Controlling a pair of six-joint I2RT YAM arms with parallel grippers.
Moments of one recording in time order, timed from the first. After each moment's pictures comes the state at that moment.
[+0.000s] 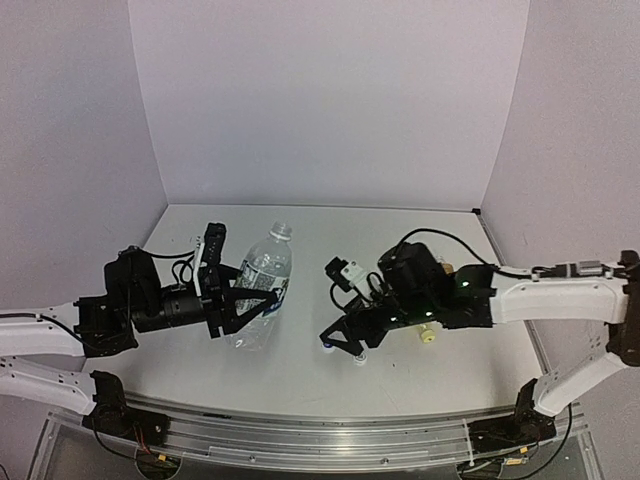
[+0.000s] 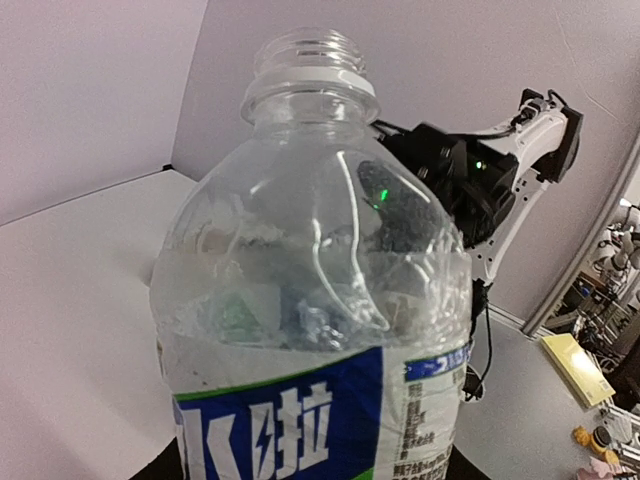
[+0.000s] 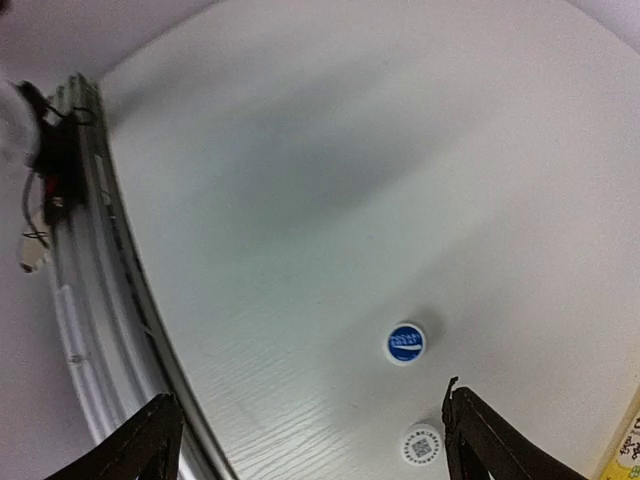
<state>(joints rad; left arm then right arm) -1.07 0.89 0.55 0.33 0.17 -0.31 1.07 1.48 0.98 -0.25 -0.08 0.18</state>
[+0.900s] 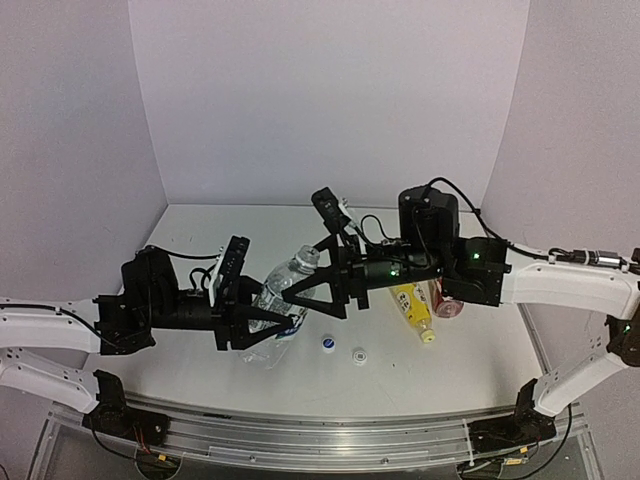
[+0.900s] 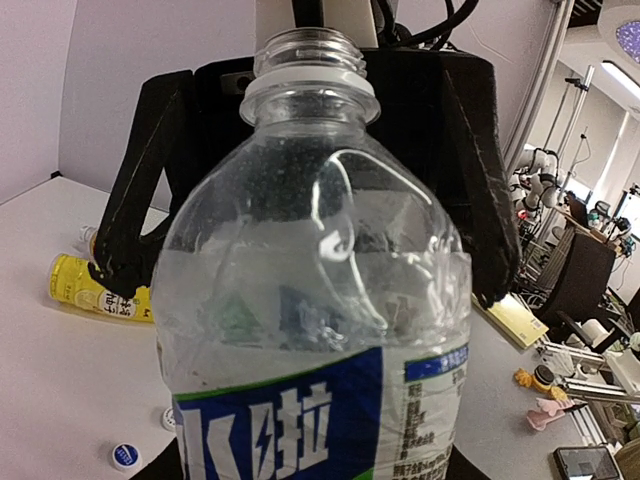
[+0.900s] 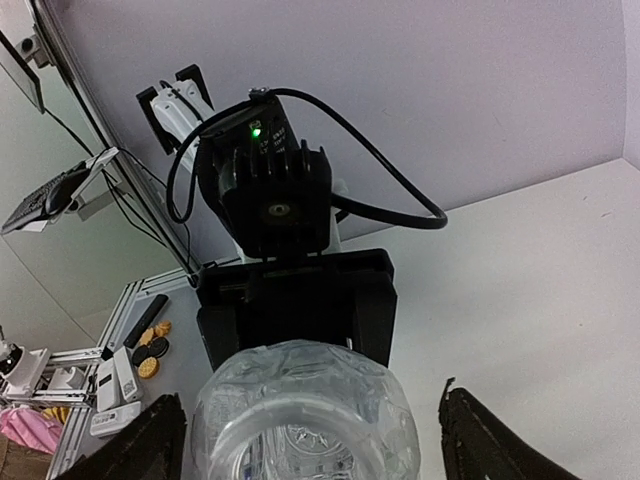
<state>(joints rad) -1.07 1.03 0.56 0.48 0.47 -0.28 1.07 1.43 1.16 0.07 -0.54 0.25</state>
